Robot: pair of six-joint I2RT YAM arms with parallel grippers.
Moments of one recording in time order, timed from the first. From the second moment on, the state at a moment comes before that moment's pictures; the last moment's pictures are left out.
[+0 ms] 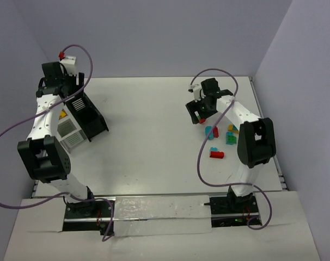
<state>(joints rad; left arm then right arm) 0.15 1.67 1.54 -0.46 0.06 0.26 0.24 1.80 1.41 -0.68 -0.14 -0.26</state>
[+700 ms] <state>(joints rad) 0.14 1.44 1.53 -0.53 0.31 0.22 0.17 2.04 1.50 -0.61 -0.12 -0.28</state>
